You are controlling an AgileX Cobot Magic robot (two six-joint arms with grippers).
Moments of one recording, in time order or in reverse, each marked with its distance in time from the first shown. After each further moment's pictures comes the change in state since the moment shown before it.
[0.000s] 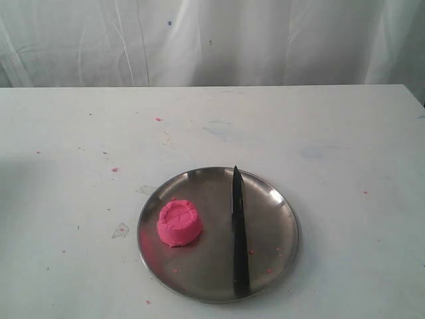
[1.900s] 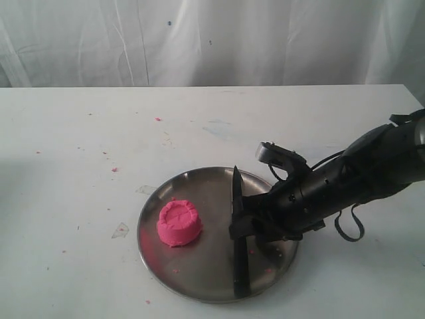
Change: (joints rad) left arm 0.000 0.000 0.000 0.000 0.000 0.000; right arm -0.022 1.768 -0.485 0.916 0.207 -1.165
